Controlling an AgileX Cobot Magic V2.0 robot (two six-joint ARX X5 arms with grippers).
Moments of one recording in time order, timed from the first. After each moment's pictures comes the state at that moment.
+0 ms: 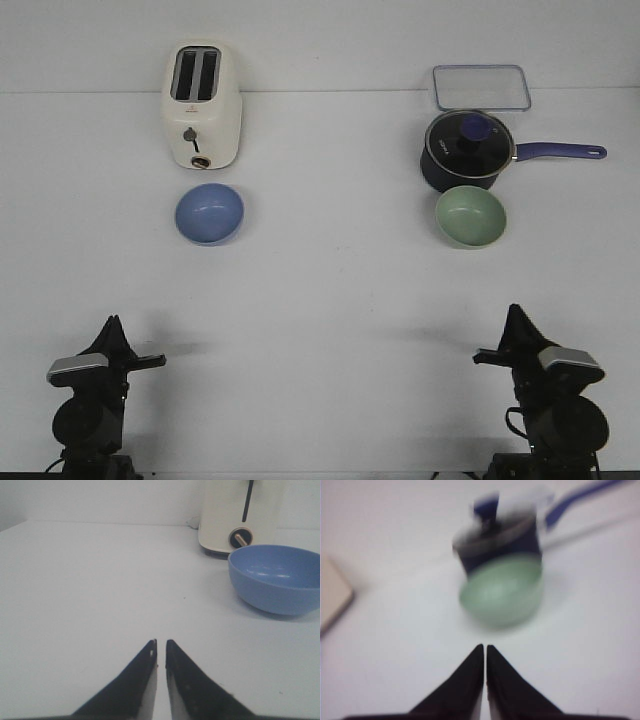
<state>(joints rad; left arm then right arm) -0.06 0.00 0.03 0.02 -0.23 -0.02 -0.03 0.10 0.28 -0.23 -0.05 0.41</state>
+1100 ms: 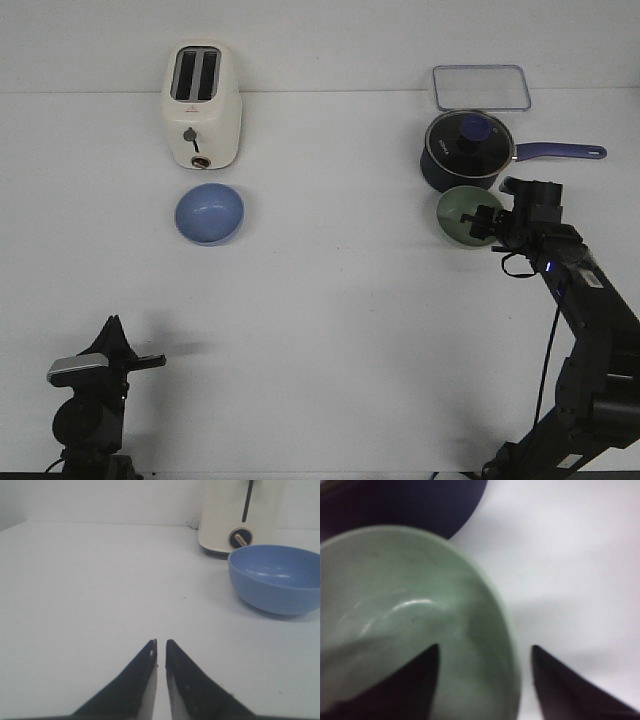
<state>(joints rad) -0.06 0.00 0.03 0.02 -0.23 -0.02 -0.15 1.74 1.20 -0.36 -0.13 0.26</state>
